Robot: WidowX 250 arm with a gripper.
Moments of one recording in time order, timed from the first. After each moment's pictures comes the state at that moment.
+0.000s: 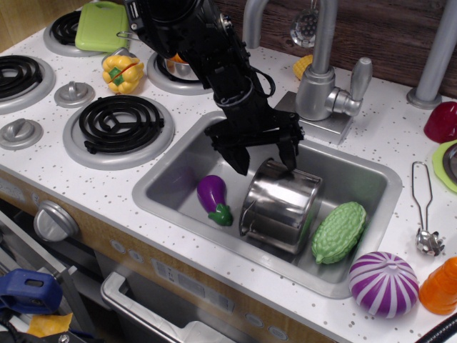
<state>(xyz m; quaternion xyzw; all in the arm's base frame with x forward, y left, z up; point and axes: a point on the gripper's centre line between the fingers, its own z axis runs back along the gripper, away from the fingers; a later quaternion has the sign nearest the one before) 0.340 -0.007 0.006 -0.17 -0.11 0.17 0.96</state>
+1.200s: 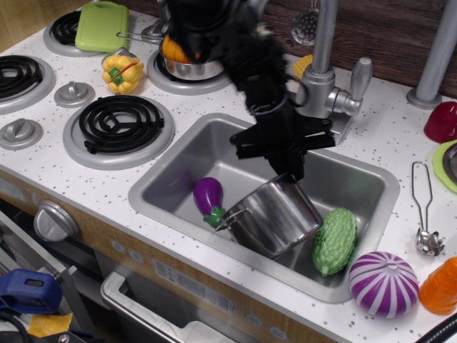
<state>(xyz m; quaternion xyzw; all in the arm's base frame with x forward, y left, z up) 0.333 -0.037 0.023 -0.08 -0.13 0.18 0.97</state>
